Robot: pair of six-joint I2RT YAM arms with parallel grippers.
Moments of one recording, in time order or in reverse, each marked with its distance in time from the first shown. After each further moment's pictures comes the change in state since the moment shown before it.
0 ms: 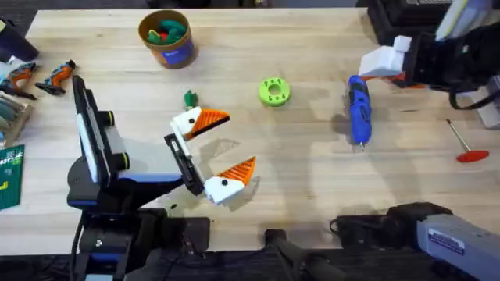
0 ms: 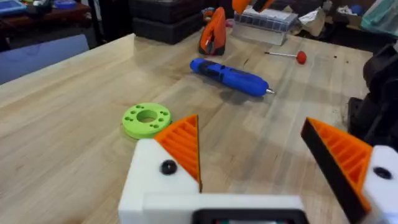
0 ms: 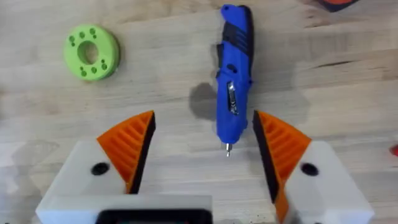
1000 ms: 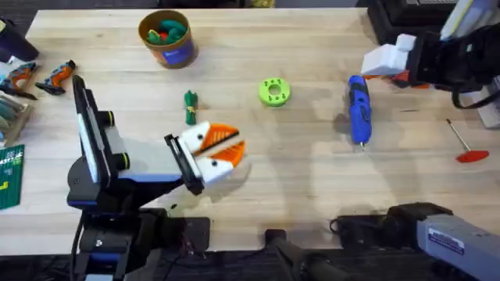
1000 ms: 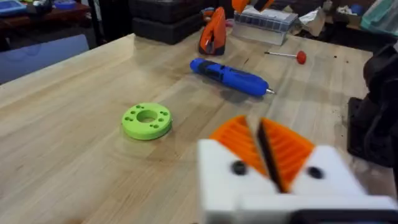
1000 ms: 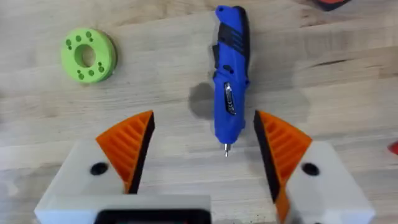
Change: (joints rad) left arm 0.000 0.000 0.000 0.000 0.000 0.001; right arm -0.025 0.000 0.000 0.002 0.004 0.001
